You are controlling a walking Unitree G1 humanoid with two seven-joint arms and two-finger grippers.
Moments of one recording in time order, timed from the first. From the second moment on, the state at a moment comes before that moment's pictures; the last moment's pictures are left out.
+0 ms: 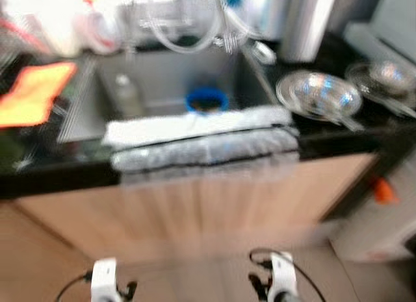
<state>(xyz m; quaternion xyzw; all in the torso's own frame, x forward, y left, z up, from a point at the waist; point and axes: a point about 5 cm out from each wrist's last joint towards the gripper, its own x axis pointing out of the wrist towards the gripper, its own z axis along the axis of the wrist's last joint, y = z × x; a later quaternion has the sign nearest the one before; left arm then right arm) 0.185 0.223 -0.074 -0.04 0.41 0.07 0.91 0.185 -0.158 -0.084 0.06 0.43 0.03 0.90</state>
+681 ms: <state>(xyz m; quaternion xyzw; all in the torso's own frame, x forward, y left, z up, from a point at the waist) 0.186 0.221 -0.070 0.00 0.37 0.03 0.93 0.195 -0.165 -0.071 0.04 0.34 0.01 0.94</state>
